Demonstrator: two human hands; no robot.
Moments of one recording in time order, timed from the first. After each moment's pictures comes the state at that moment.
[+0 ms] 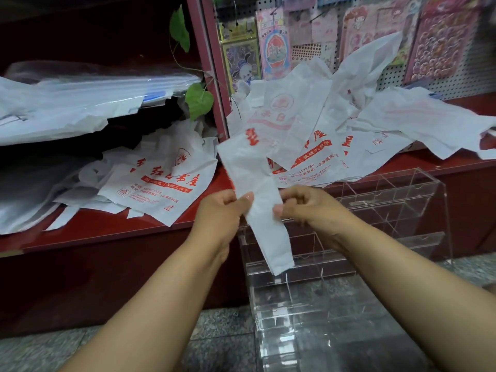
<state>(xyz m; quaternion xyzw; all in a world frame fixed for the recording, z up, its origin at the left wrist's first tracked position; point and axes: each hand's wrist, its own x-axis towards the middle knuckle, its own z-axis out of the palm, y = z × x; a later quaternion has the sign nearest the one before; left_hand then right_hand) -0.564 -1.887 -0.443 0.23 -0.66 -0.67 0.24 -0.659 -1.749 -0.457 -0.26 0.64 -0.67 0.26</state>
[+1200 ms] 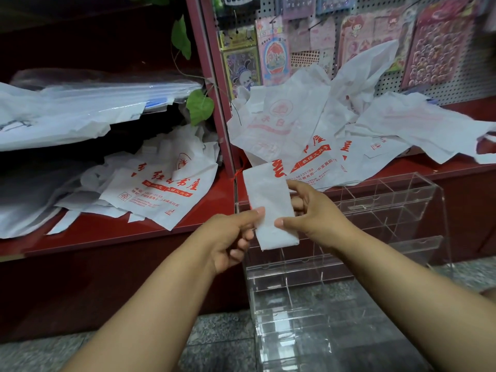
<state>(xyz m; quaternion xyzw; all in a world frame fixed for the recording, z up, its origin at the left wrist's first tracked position) -0.556 -1.890 -0.438 0.34 -0.64 -0.69 0.02 -0.663 -1.749 -0.467 -0.32 0.69 -0.62 0.20</state>
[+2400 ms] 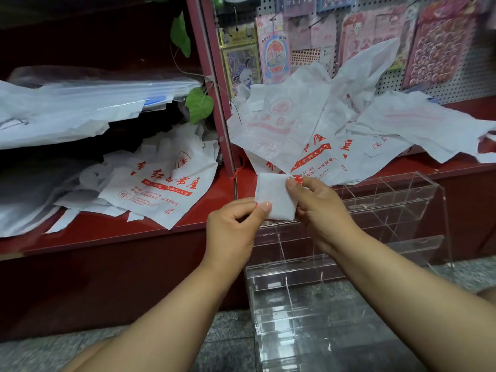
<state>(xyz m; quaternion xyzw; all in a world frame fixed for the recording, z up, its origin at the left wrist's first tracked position) -0.561 -1.878 -0.470 0.08 -0.75 -0.55 0.35 -0.657 -1.759 -0.461 -0.19 0.54 -0.79 0.19</state>
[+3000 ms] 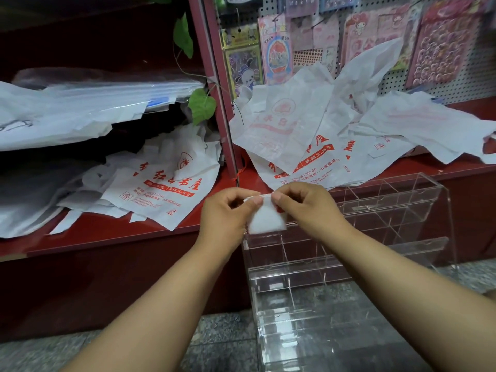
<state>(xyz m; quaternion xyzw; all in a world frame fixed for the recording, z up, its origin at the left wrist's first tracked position) -0.570 -1.899 -0.452 0.14 -0.76 -0.55 0.32 -0.662 -1.766 -0.458 -0.35 0.74 -0.58 0.03</state>
